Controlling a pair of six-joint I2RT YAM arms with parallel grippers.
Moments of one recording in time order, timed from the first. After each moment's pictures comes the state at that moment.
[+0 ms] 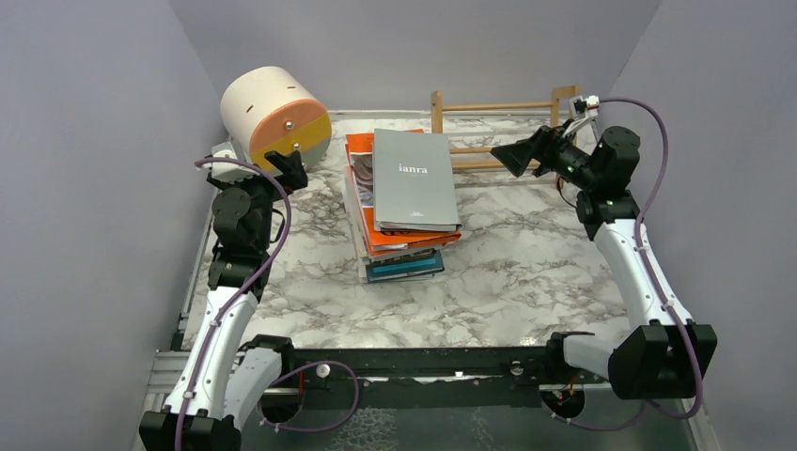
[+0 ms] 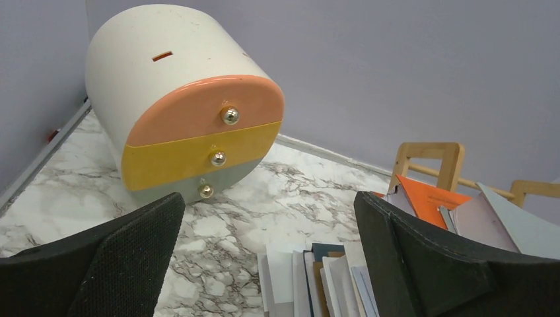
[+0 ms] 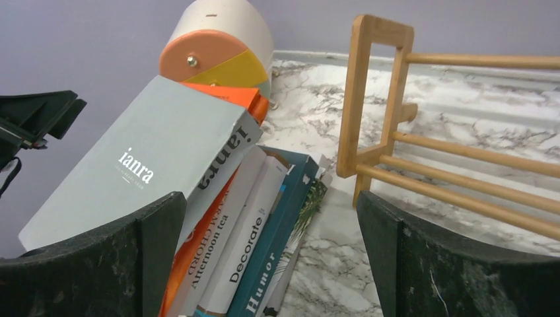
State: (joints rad) left arm -0.11 0.81 0.74 0.14 -0.16 -0.40; right arm 0.00 1.19 1.04 0.11 -0.73 0.41
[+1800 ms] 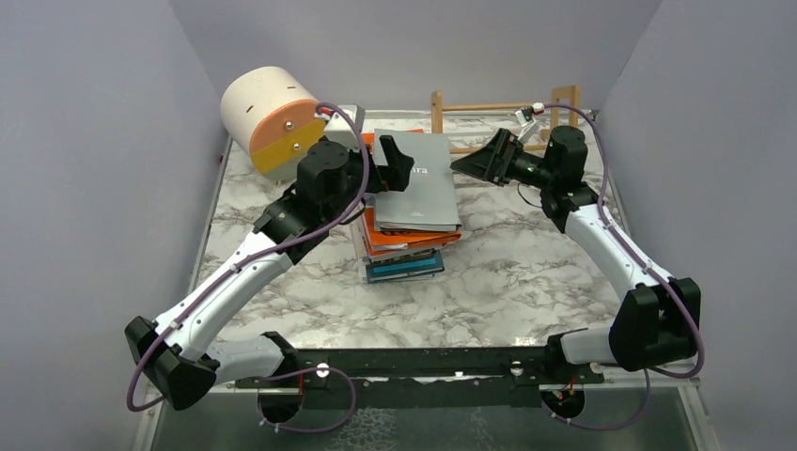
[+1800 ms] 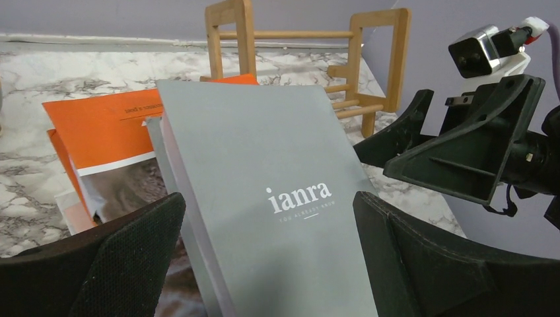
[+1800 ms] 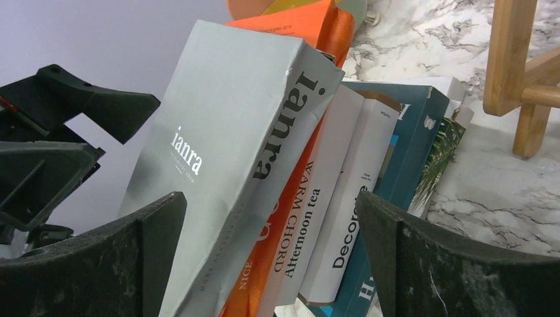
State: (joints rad) left arm -0.67 1.15 1.22 -0.24 -0.18 -0.46; right arm 0.20 1.35 1.03 0.15 -0.80 0.73
